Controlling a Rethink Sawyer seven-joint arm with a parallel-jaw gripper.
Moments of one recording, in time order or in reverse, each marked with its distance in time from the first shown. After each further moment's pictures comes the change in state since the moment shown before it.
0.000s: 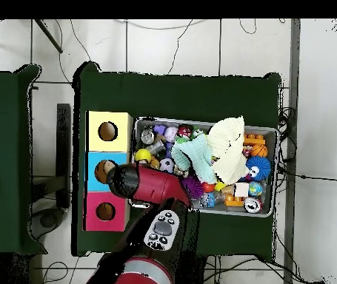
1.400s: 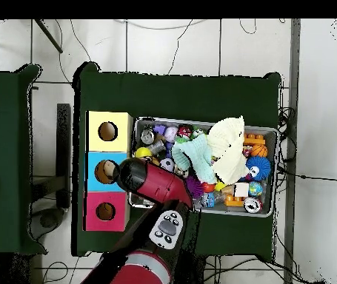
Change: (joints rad) arm 0.006 0.053 -0.024 0.008 0.217 0.006 0.002
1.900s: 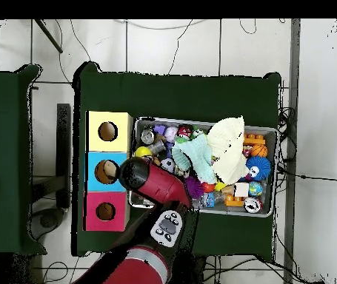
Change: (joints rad) arm 0.006 0.036 -0.001 0.005 0.091 -0.039 0.000
